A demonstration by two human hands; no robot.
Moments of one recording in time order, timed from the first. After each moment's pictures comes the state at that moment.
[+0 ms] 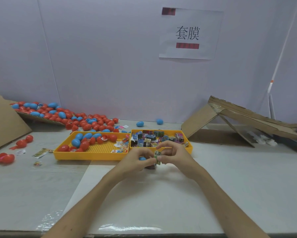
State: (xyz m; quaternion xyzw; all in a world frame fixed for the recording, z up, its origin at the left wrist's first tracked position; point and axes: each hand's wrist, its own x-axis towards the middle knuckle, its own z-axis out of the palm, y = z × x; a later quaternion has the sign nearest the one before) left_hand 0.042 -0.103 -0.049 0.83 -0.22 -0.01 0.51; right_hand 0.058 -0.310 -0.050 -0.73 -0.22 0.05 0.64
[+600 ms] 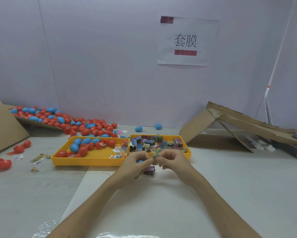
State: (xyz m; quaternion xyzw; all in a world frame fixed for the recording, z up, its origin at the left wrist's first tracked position) left_hand 0.041 -0.107 -0.051 0.77 -0.16 -0.04 0.61; right_hand 0.056 -0.304 -0.050 -0.75 -0.19 0.03 0.64
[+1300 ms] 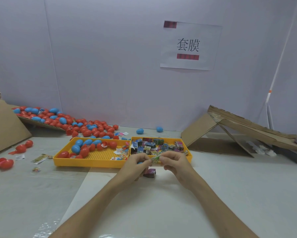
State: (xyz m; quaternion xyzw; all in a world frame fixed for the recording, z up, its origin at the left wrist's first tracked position) left_hand 0.044 -0.109 -0.052 0.78 -0.13 -0.02 0.61; right_hand 0.054 -0.302 -0.047 -0.67 -0.16 0.04 0.73
